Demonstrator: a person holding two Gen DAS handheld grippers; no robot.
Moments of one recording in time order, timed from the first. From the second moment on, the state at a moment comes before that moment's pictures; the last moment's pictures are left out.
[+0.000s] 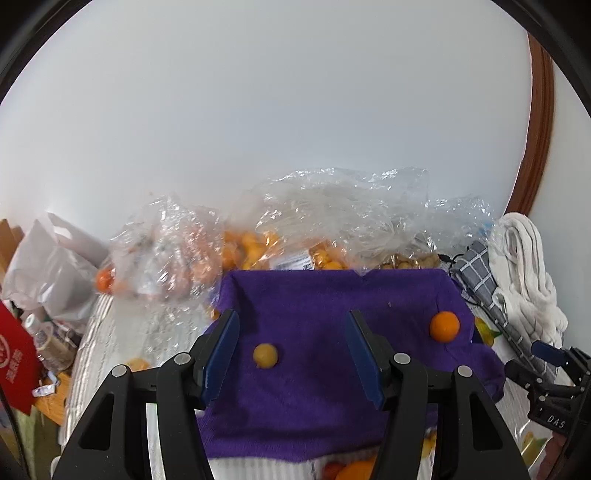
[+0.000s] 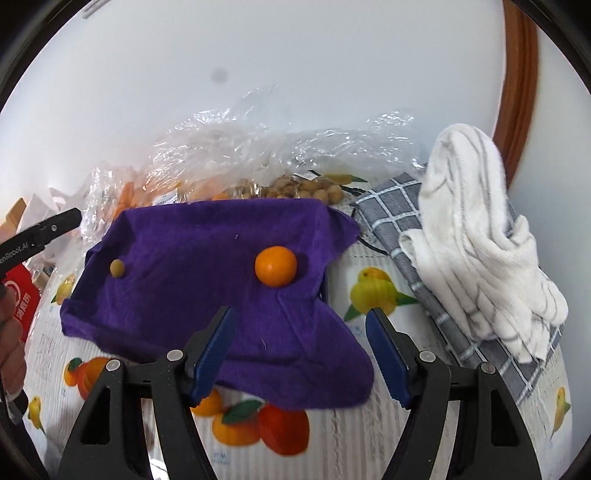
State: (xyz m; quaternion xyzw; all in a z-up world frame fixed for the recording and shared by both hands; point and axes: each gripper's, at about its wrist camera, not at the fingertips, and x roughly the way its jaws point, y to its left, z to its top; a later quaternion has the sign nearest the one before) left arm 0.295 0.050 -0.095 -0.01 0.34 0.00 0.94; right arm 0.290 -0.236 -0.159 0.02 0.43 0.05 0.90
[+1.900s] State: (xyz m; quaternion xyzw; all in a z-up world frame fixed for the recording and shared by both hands) left arm 0.144 0.121 -0.215 -0.03 0.43 0.06 0.90; right arm 0.248 -0.174 -0.231 -0.02 0.45 0.15 0.88
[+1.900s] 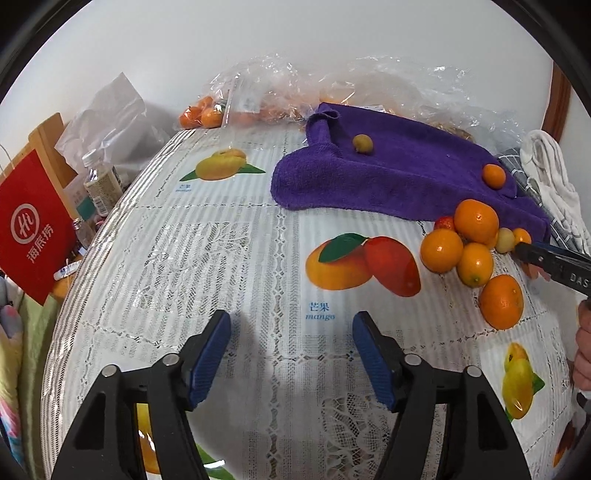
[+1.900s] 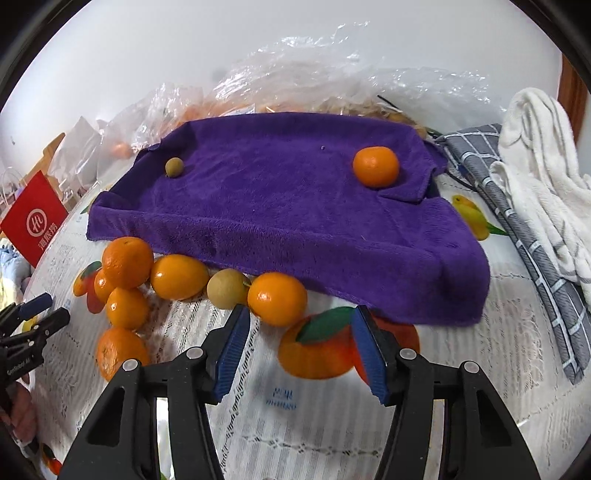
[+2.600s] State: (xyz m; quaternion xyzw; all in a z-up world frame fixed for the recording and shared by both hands) left arm 0.144 0.122 -0.217 -0.04 0.43 0.04 0.90; right arm 0.225 -0.194 -0.222 -0.02 0.43 0.14 0.89
